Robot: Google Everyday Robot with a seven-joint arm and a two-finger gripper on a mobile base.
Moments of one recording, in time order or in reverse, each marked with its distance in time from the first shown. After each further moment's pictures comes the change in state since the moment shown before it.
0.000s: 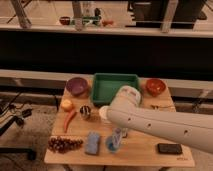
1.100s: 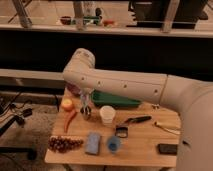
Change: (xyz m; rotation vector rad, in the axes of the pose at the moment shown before) arm -0.004 -0.249 -0.043 0.215 0.083 -0.238
